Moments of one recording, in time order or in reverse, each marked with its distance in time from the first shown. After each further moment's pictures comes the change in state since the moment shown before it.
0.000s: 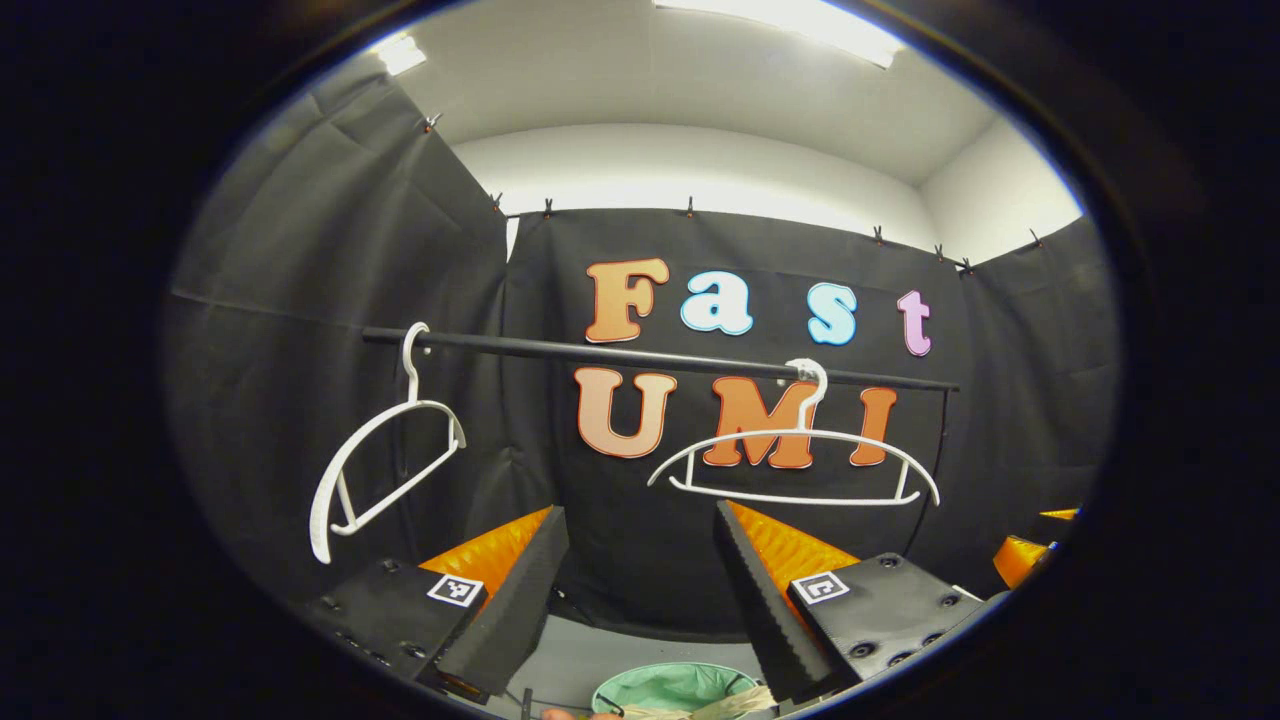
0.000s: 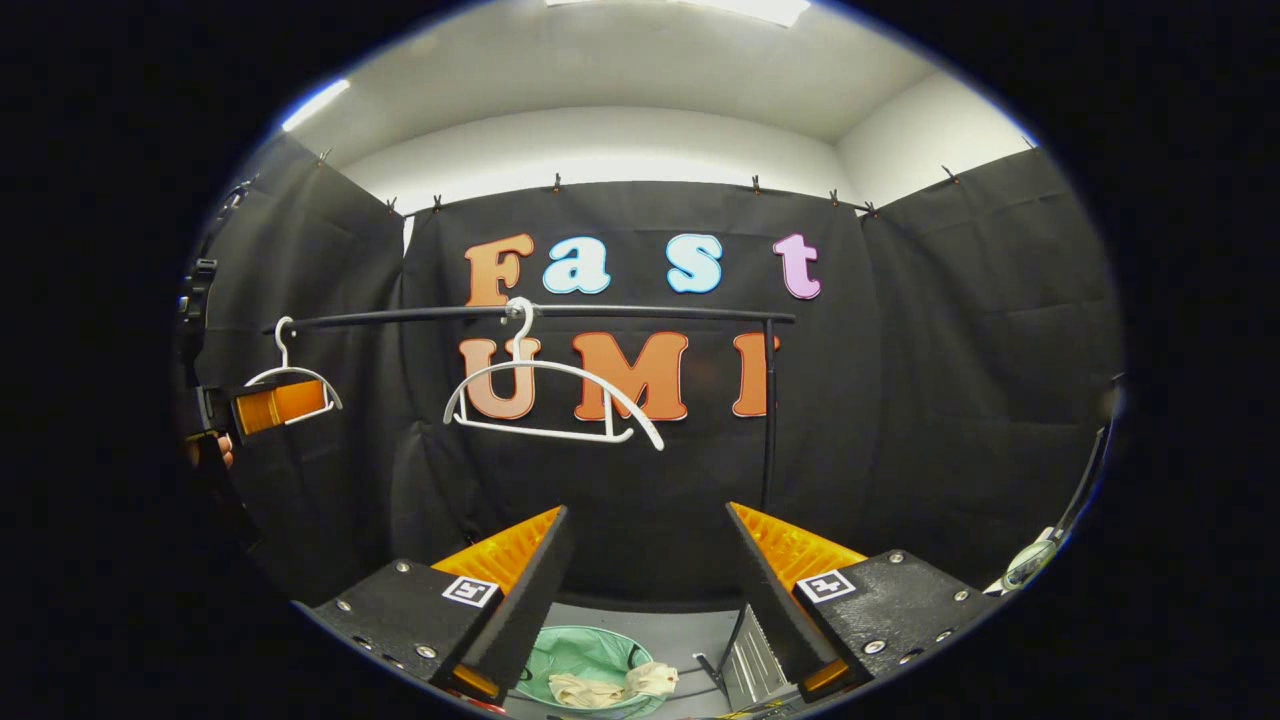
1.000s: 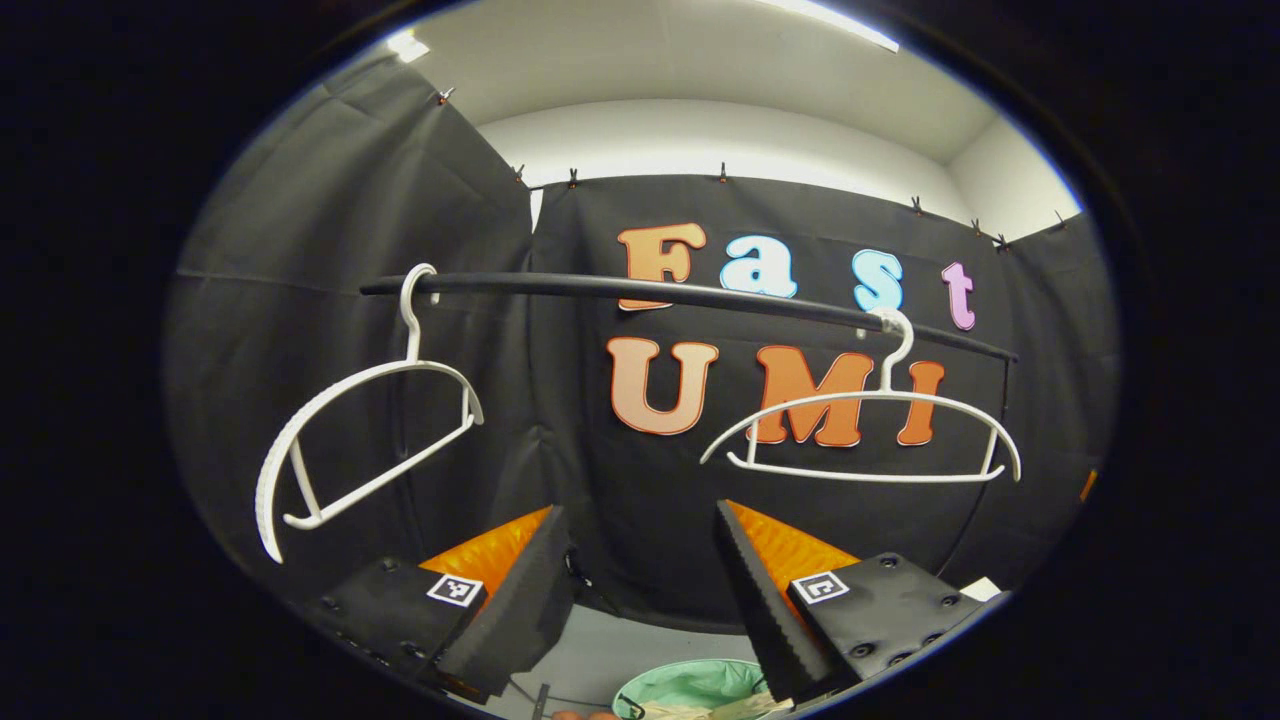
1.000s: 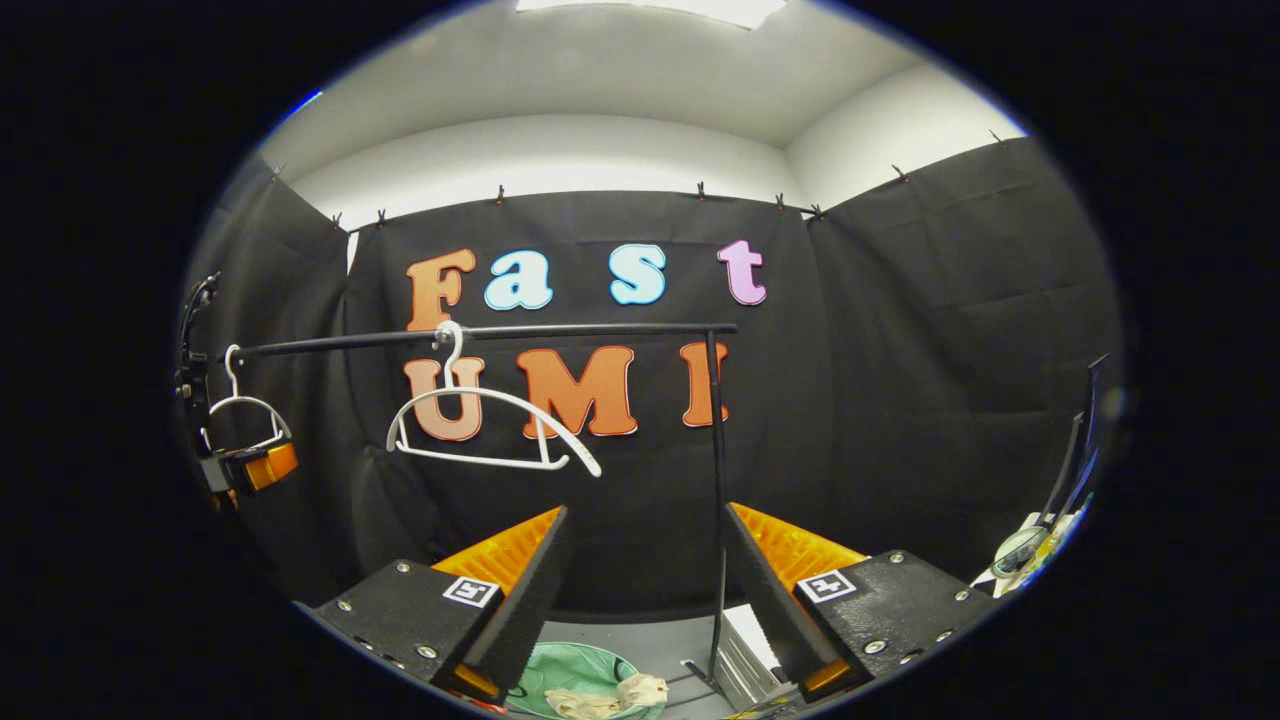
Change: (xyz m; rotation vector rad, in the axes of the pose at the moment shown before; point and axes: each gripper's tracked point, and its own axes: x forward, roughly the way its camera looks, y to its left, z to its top) left arm 0.076 0.053 -0.056 0.010 0.080 0.110; right arm 0.024 -0.036 0.020 0.039 -0.027 -0.160
